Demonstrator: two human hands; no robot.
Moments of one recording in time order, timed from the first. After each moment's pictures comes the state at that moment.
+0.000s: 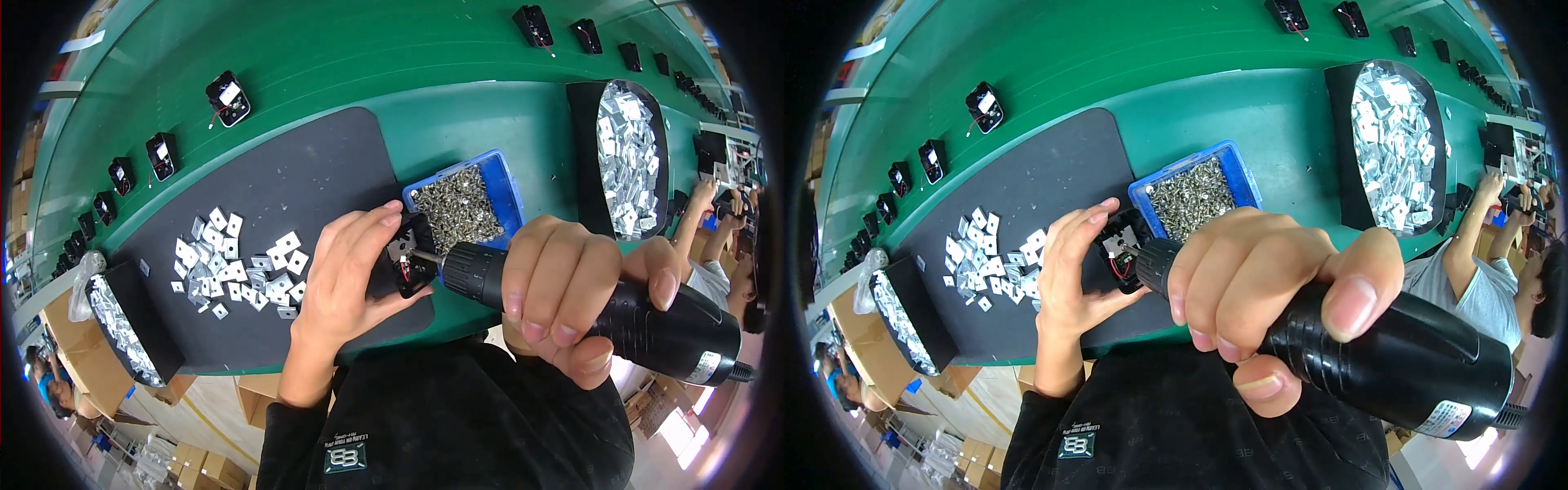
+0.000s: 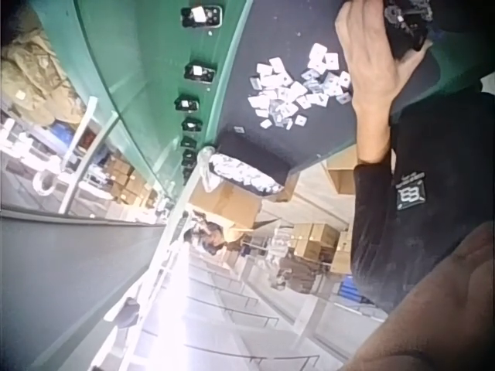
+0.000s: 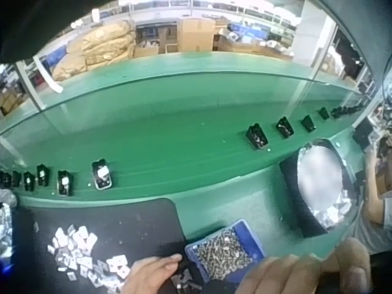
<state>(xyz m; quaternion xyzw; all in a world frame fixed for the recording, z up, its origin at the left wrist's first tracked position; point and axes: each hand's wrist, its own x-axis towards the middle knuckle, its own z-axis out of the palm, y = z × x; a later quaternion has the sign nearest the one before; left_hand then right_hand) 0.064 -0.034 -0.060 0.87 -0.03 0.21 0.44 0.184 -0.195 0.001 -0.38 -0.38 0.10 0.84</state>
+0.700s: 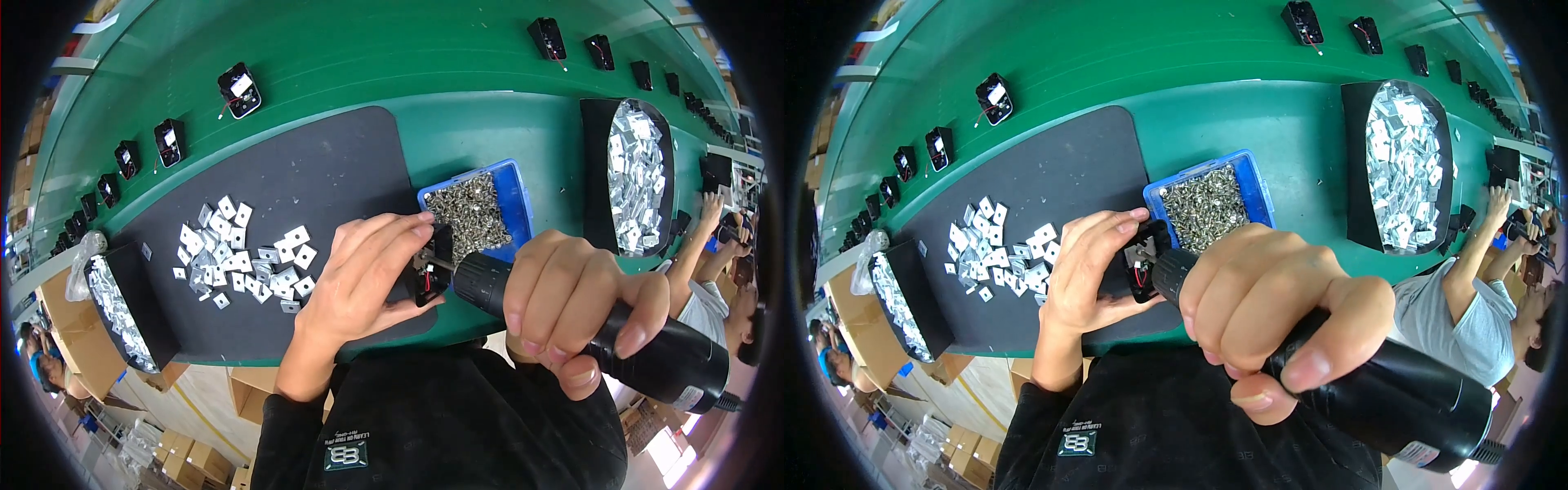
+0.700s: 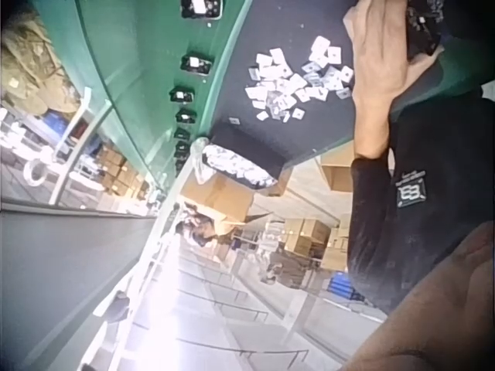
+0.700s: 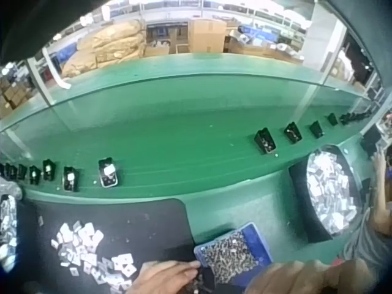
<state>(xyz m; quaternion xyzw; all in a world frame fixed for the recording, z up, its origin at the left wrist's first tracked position) 0.062 -0.034 -0.058 0.88 -0.06 0.20 0.43 0.190 -0.193 -0.010 -0.33 -0.44 0.13 0.83</state>
